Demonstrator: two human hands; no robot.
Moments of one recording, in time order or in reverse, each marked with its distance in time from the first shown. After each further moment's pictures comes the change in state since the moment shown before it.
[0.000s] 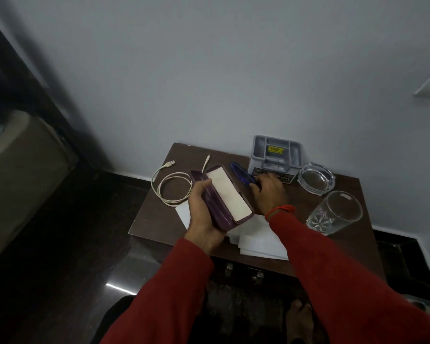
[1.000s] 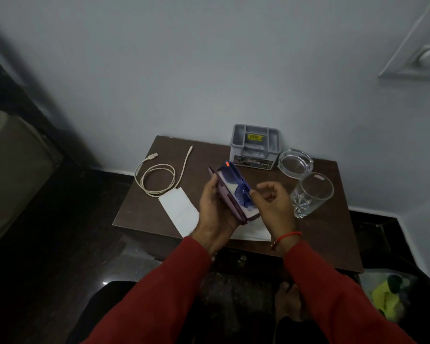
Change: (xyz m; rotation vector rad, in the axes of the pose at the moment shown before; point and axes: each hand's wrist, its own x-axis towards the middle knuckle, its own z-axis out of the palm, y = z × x) left_hand -0.007 -0.058 0.017 0.015 -0.190 -0.096; right_hand -0.103 0.005 -0.065 0.749 0.103 0.314
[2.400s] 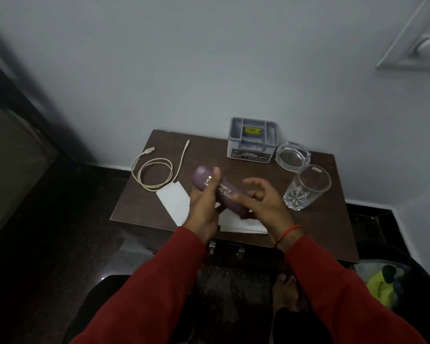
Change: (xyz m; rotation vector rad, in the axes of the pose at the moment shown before) left_hand 0.012 0.005 -0.013 0.292 0.310 0.194; right_hand -0.013 -0.011 0.002 0.311 -0.361 0.188
